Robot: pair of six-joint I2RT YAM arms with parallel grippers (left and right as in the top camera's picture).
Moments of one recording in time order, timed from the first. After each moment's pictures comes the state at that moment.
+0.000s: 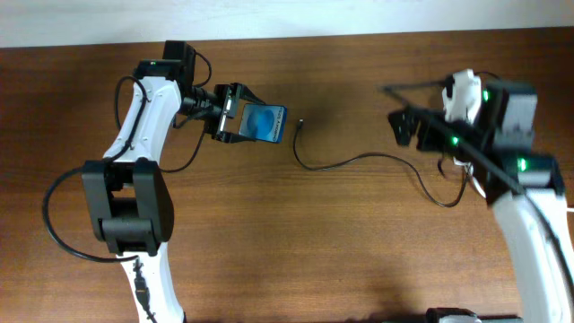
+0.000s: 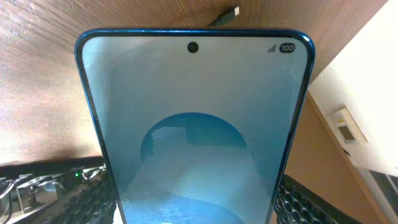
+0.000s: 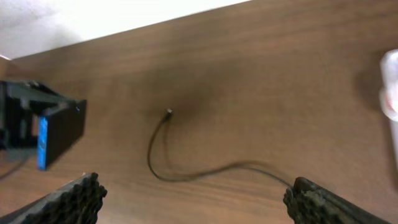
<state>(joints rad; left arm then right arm) -0.07 2.20 1.90 -1.14 0.92 -1.19 -0.07 1.32 1.24 -0.69 -0.42 0.17</state>
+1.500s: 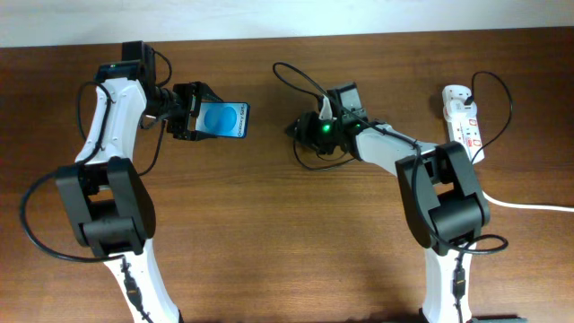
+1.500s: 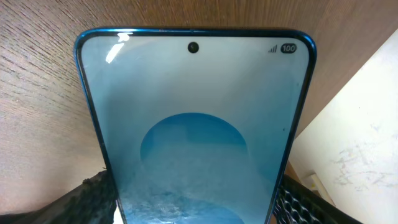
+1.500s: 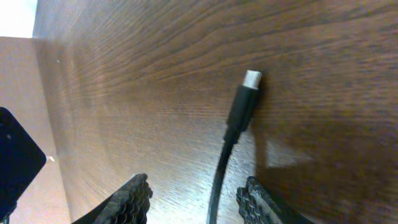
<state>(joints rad) 0.08 2.20 1.90 -1.12 0.72 -1.20 0.32 2.18 1.35 -0.04 -0.55 0.81</state>
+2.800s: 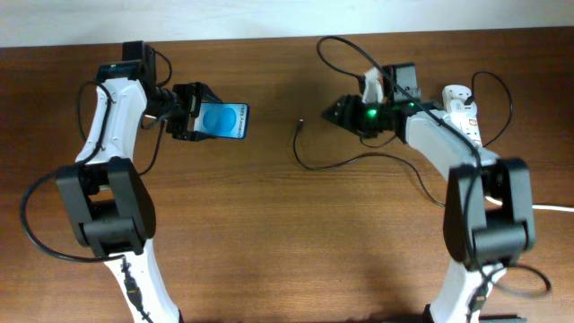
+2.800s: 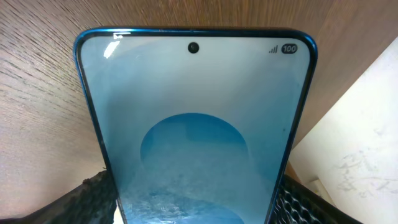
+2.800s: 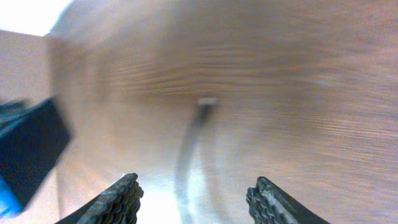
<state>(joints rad) 0.07 2.20 1.90 -1.12 0.69 -1.20 0.13 1.99 1.37 -0.31 -0.66 0.49</state>
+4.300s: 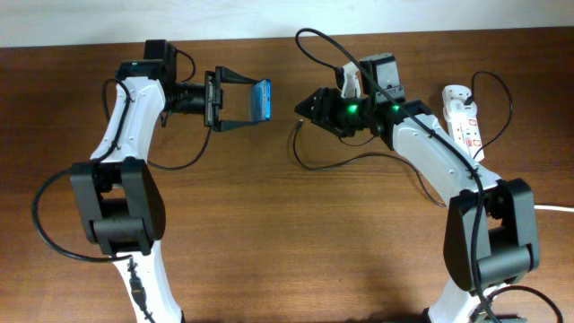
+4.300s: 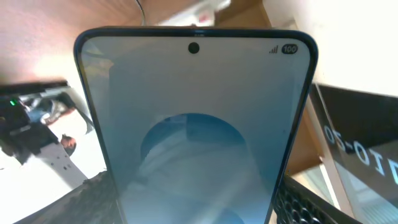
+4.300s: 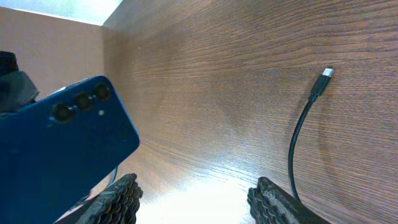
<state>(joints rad) 0.00 2.20 1.90 -1.12 1.31 -1.22 0.24 1.89 1.38 -0.31 -0.70 0.70</state>
